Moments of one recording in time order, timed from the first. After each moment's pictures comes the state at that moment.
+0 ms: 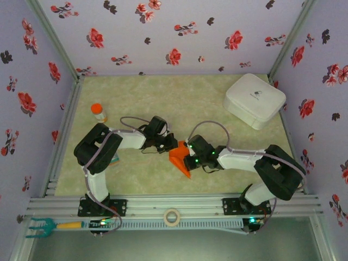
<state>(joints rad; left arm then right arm) -0.70 1.88 0.92 0.03 0.48 -0.92 0.84 1.47 0.59 -0.14 -0.17 0.48</state>
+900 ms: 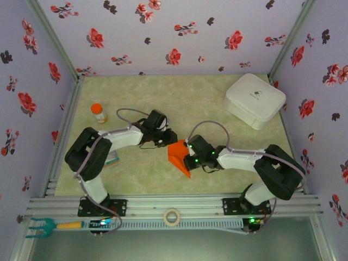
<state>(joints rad) -0.70 1.75 0.99 -0.18 0.39 -0.84 0.84 1.48 0.59 -0.13 -0.18 0.48</state>
